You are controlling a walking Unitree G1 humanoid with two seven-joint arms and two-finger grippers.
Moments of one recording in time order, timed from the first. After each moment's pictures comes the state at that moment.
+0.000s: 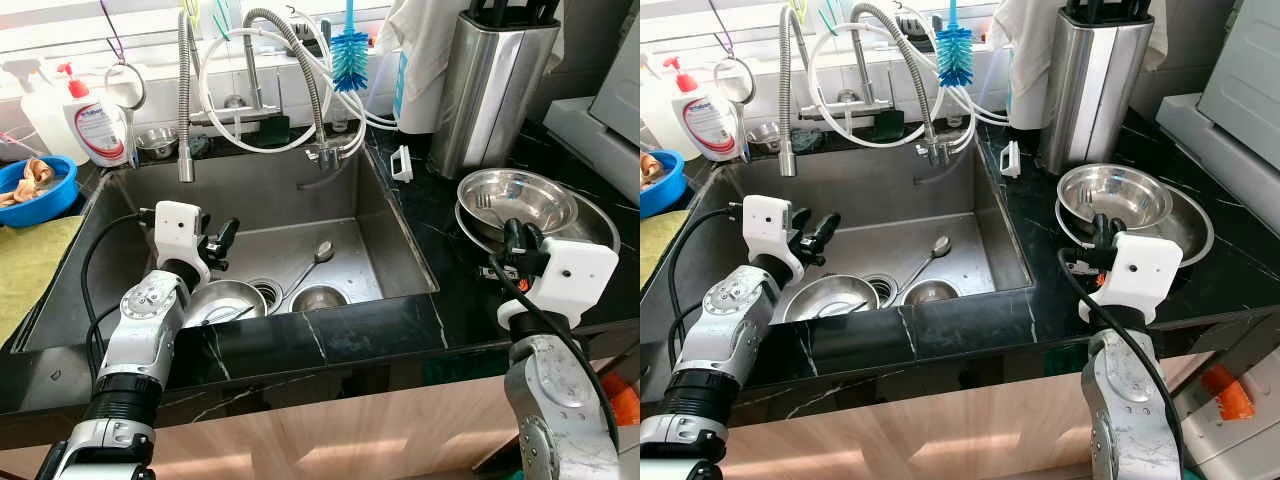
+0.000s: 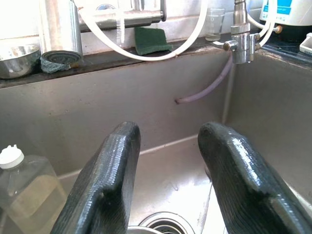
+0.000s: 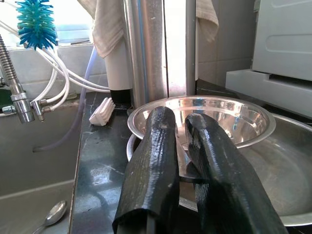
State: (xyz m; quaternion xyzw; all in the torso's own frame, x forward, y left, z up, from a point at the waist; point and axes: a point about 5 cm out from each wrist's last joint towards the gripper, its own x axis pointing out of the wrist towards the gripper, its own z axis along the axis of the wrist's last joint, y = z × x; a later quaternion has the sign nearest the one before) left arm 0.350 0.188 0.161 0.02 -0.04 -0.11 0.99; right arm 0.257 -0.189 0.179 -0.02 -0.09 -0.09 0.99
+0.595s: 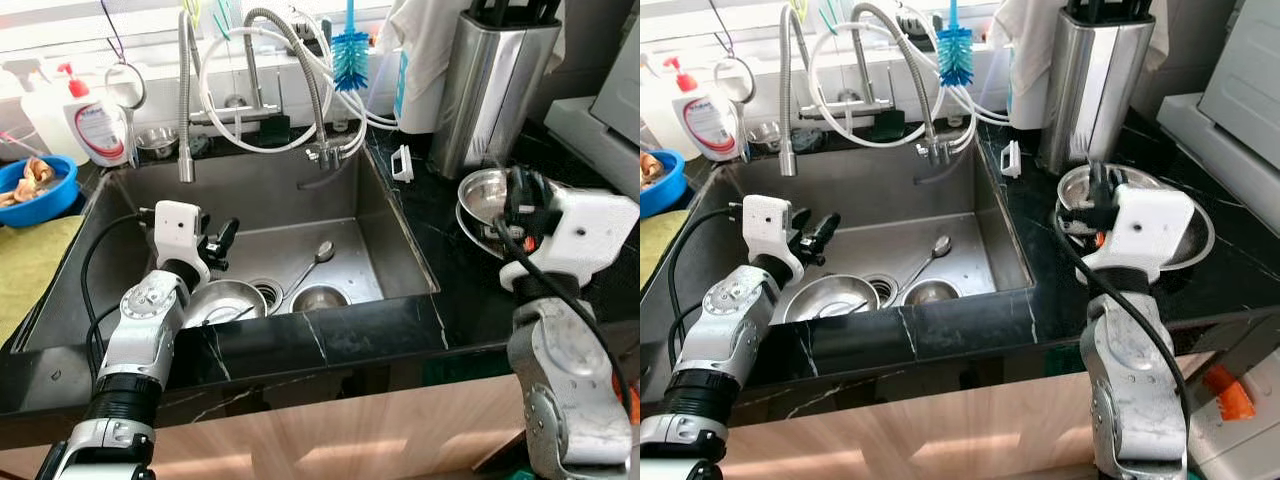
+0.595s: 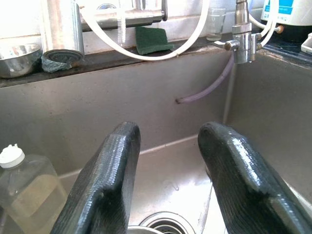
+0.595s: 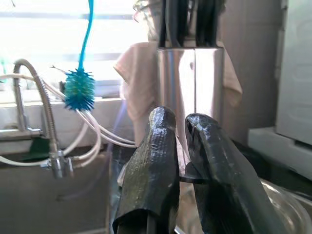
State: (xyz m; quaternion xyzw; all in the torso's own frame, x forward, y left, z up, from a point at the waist) left arm 0.349 0.188 0.161 0.01 -0.04 -0.11 0.99; right arm 0.265 -0.170 0.236 -0.03 -0.18 -0.05 0.98
